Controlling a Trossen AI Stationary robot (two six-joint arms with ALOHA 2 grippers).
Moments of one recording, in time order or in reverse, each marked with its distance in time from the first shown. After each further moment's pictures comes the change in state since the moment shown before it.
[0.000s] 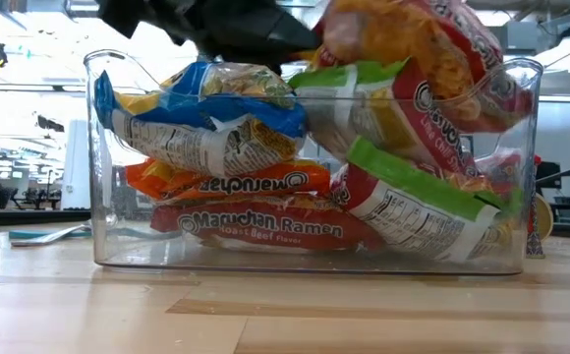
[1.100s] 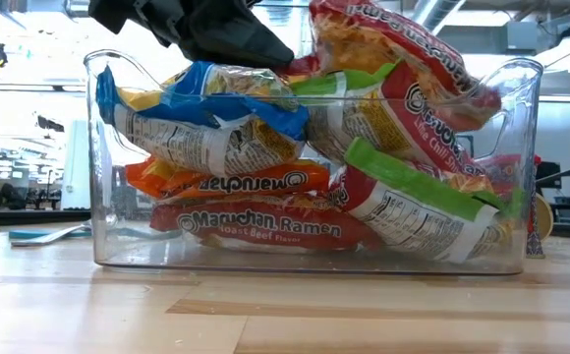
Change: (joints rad) left arm 0.047 -0.119 -0.053 -0.112 -0.050 0.029; right arm 0.000 0.000 0.000 -0.007 -0.004 -0.008
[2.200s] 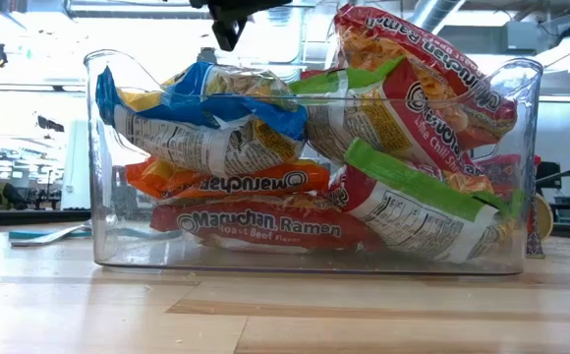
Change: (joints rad) left arm 0.035 -0.195 0.001 0.044 -0.094 0.032; right arm 0.000 0.000 0.000 0.008 0.000 0.008
